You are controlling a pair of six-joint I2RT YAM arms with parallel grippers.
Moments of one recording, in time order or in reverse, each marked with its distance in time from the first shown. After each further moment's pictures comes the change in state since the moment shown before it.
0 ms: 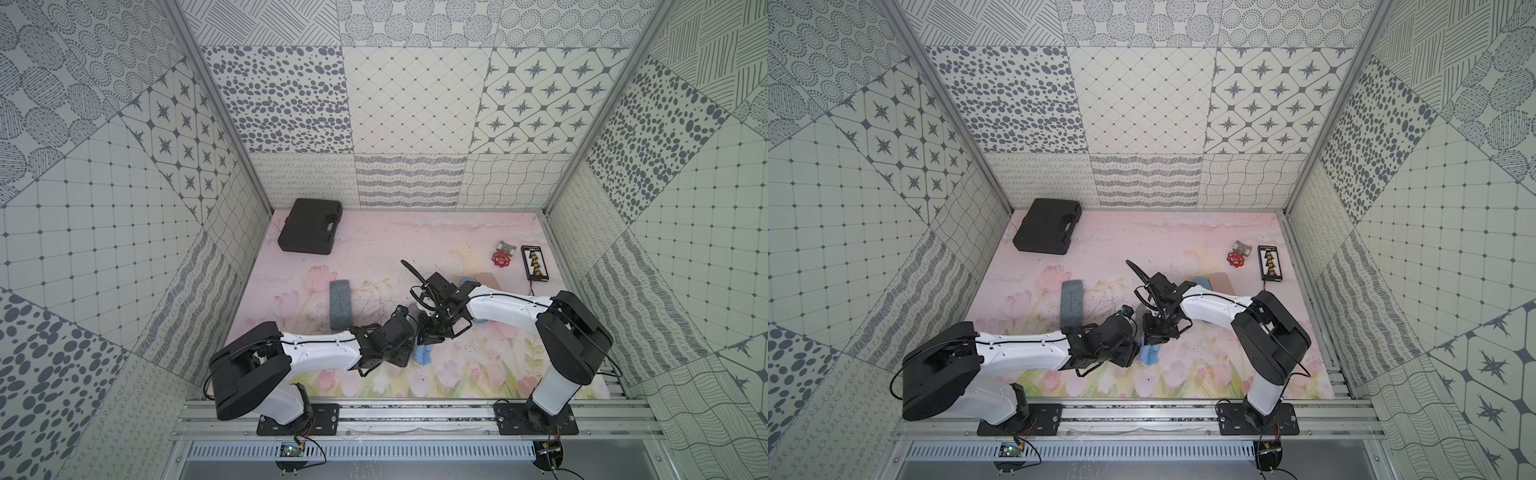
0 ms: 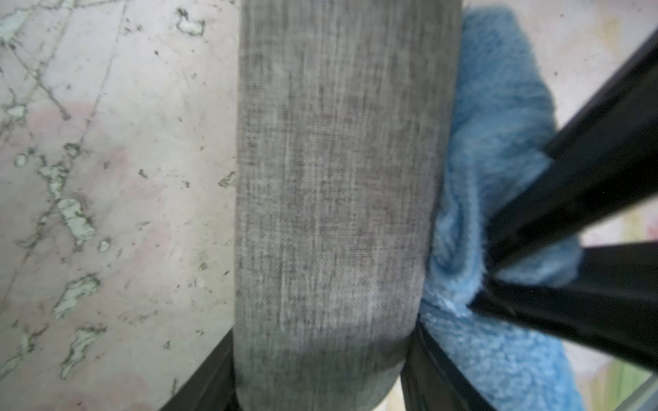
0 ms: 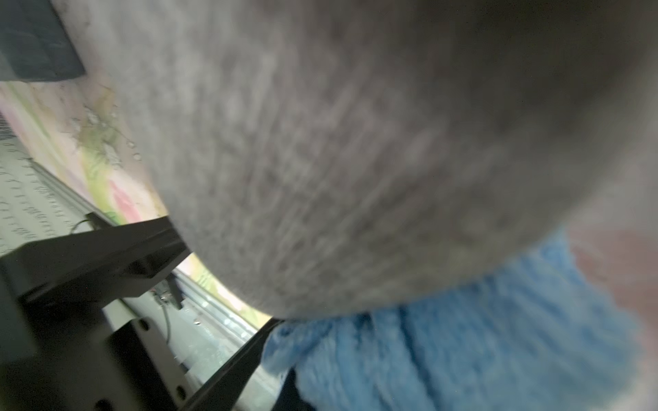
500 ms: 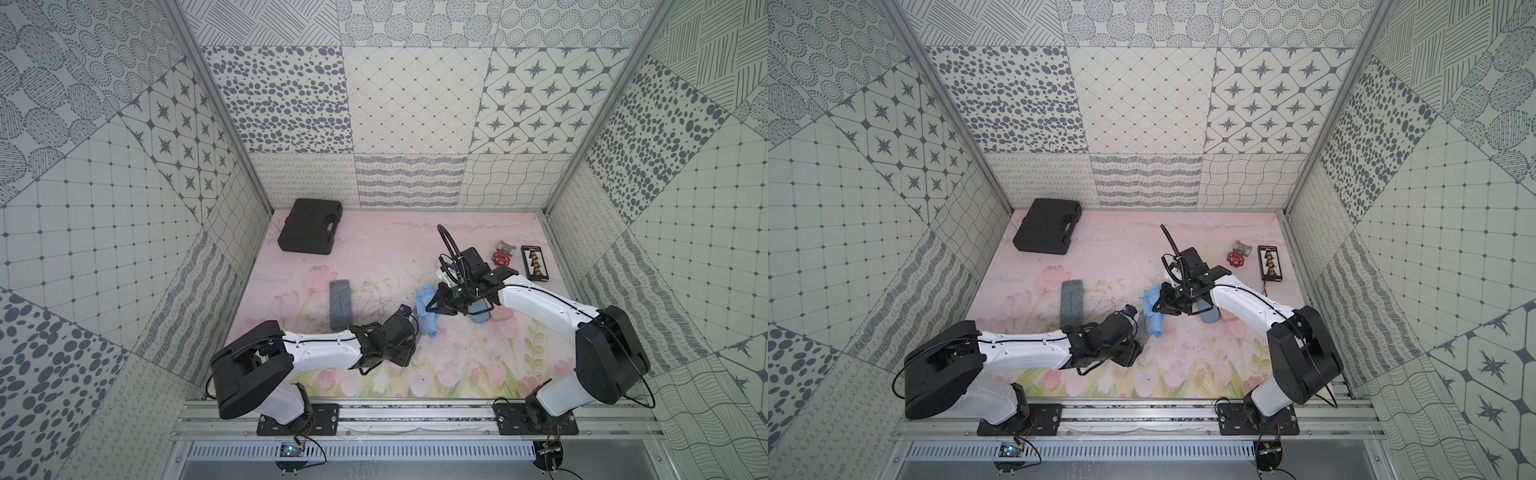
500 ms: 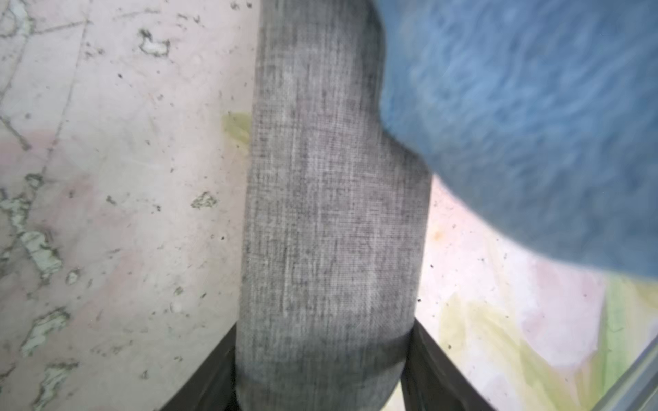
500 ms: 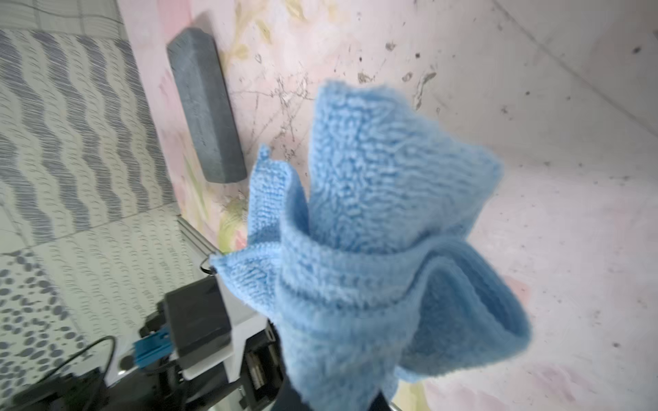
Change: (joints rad) left arm 0.007 0.008 0.000 0.035 0.047 0.046; right arm -0.163 -0.135 0.033 -0.004 0.013 -0.043
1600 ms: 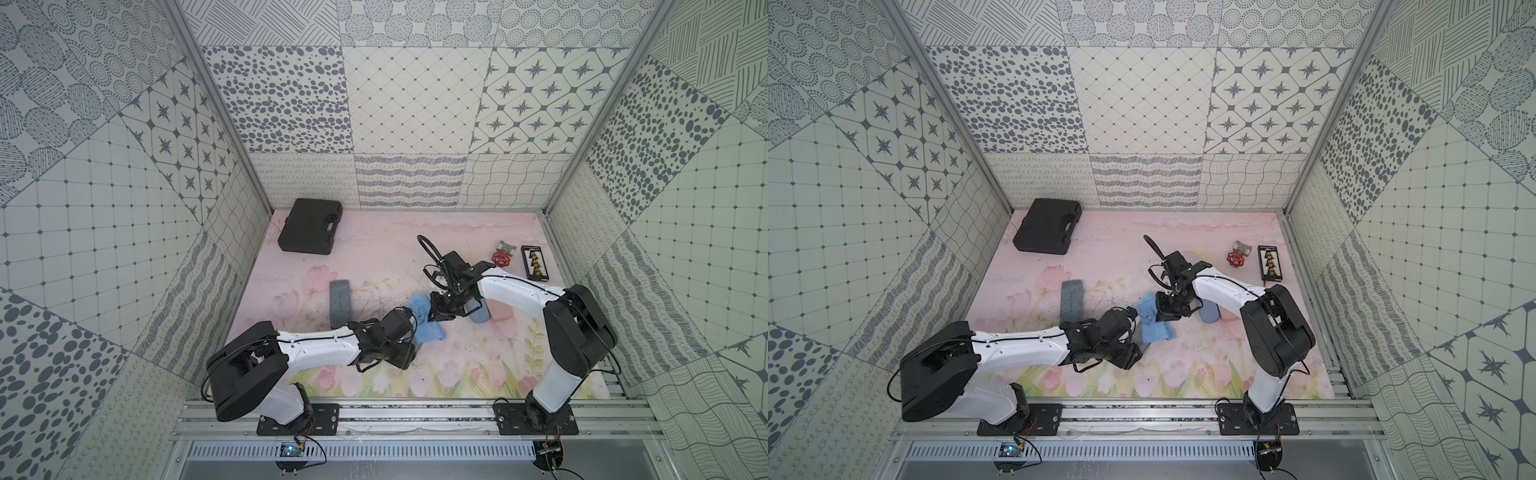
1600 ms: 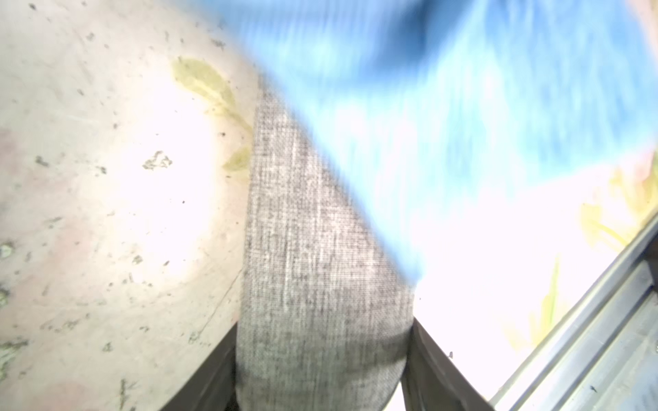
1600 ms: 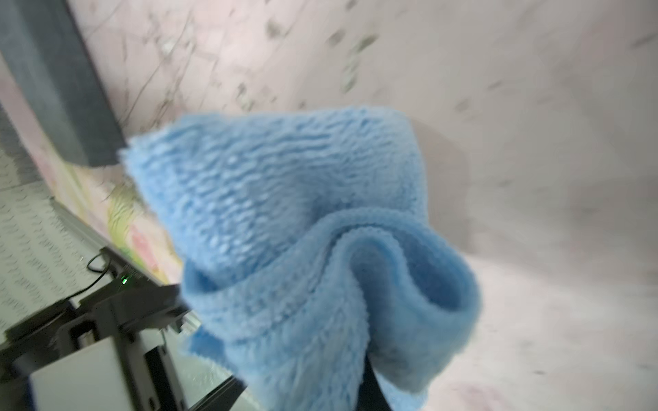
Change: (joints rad) left arm 0.041 -0.023 0.027 -0.097 0.159 0.014; right arm -0.062 0.179 0.112 -0.154 0.172 -0.199
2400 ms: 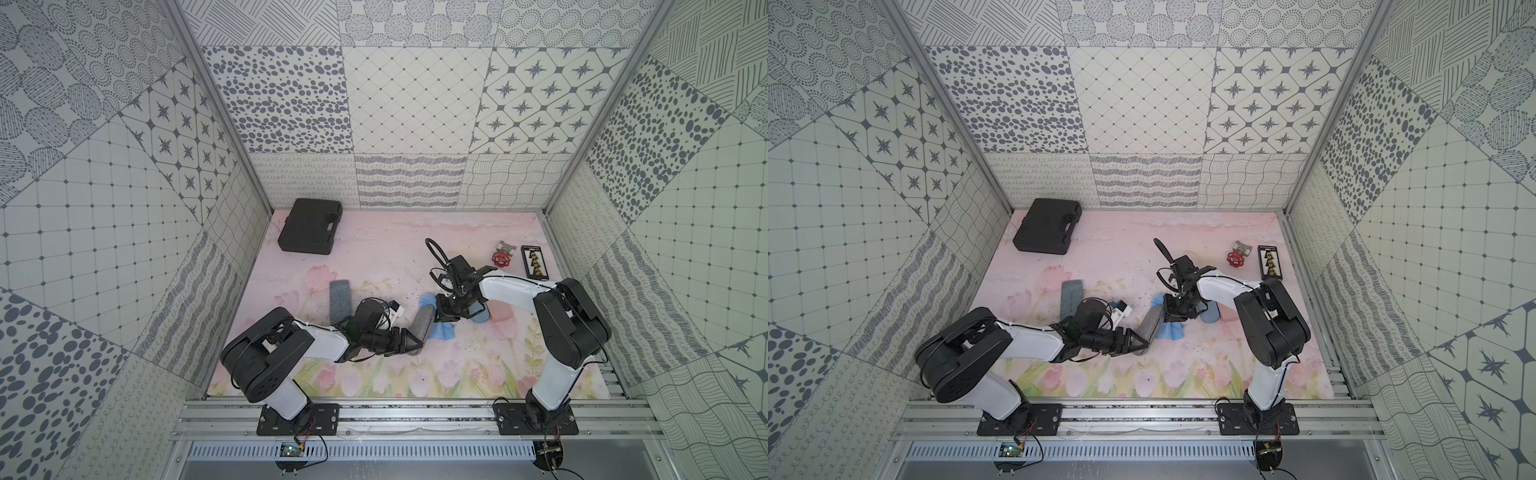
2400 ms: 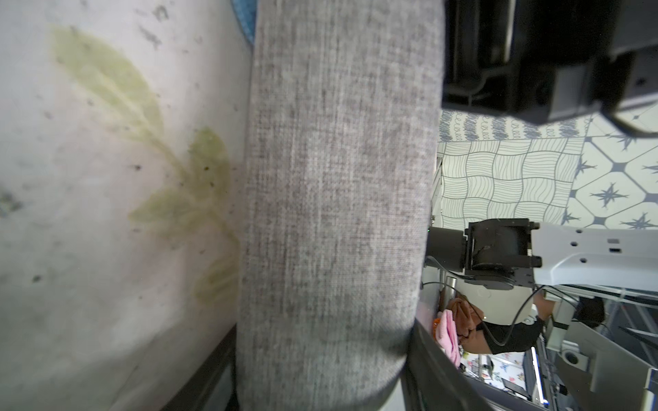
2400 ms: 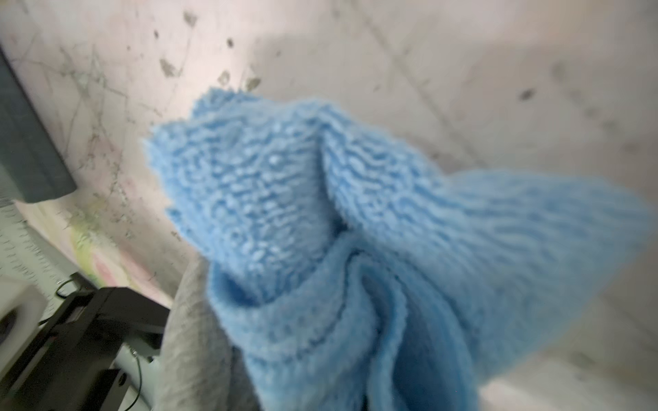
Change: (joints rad) left arm 0.272 0.150 -0.229 0.713 0.613 -0.344; right arm -0.004 0.041 -0.143 0.202 -0.136 0.005
